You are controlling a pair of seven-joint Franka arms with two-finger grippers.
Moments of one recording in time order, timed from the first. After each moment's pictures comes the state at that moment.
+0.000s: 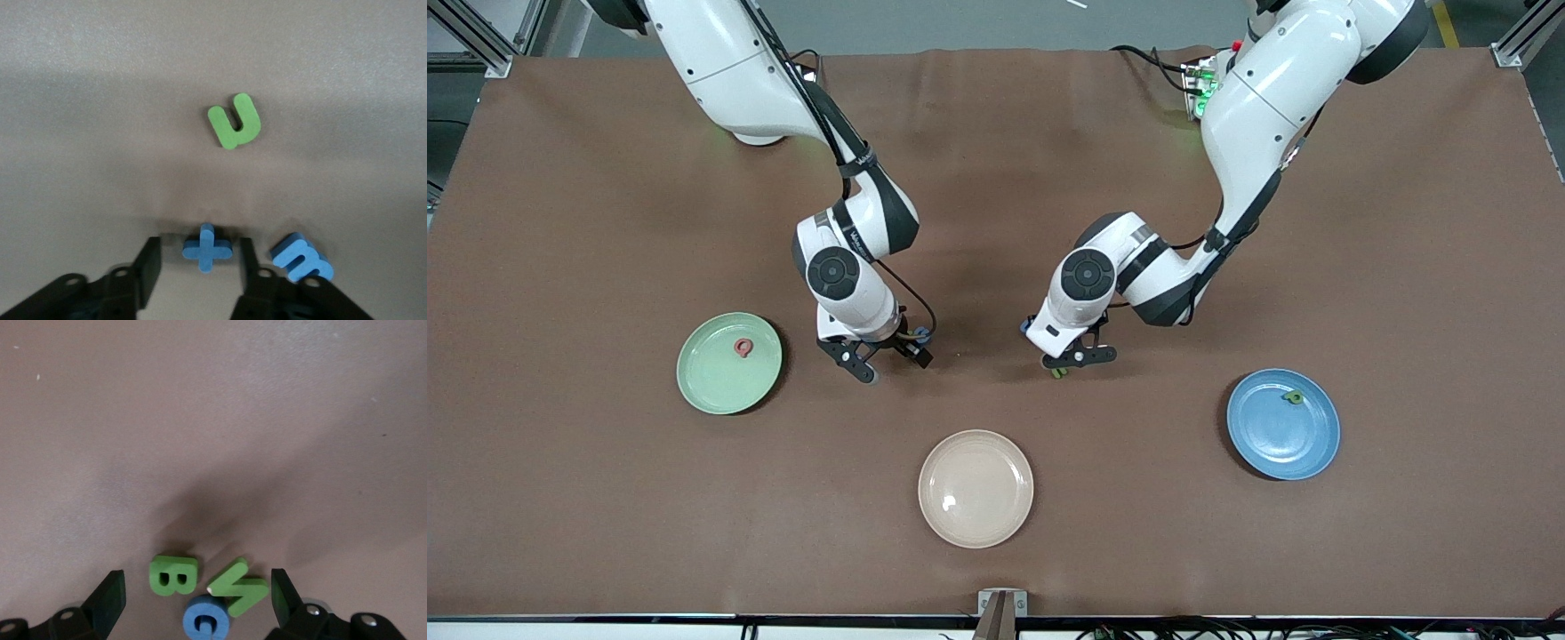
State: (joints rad) left arm -0.25 0.77 -0.47 -1.69 0.32 2.28 -0.95; right arm 0.57 0.62 -0.03 -1.84 0.16 2.50 1.10
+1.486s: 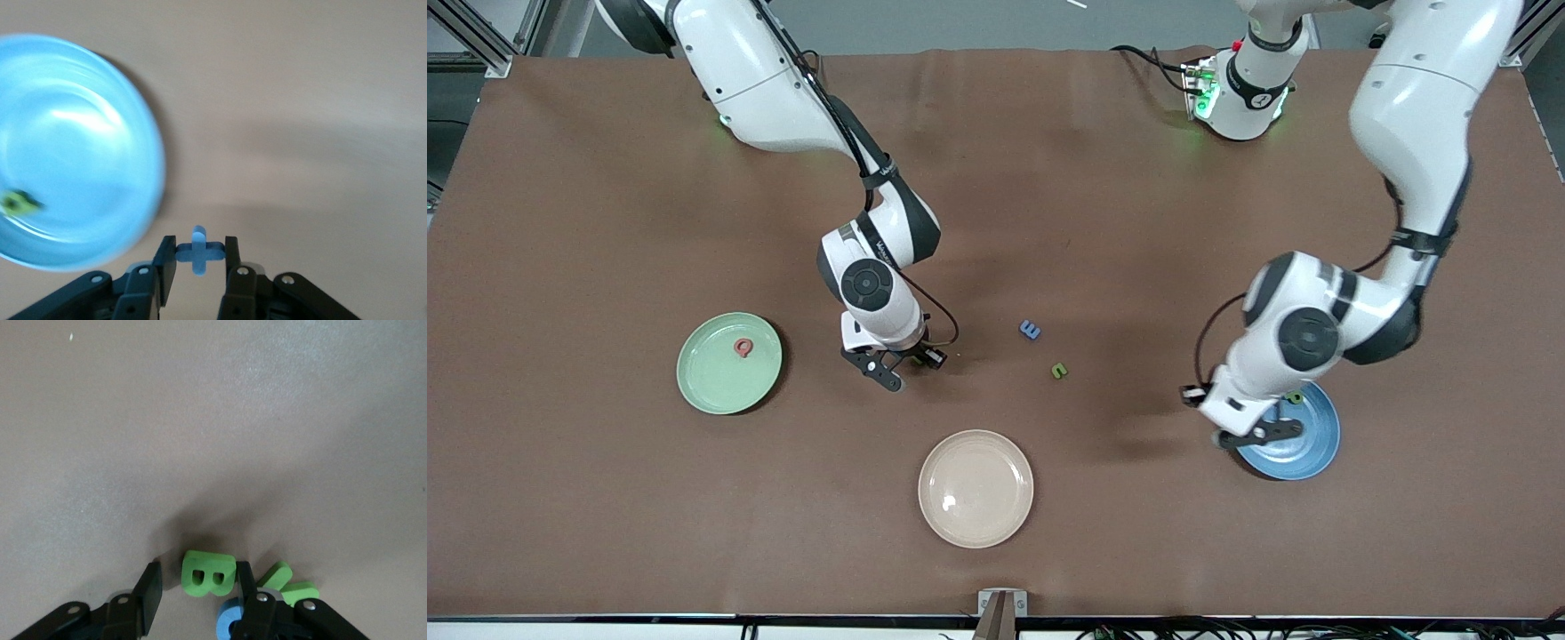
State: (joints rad) left arm 0.15 0.65 -0.45 -1.63 0.33 2.19 -0.54; right arm 0.61 0.70 -0.03 -1.73 0.11 2.45 1.12
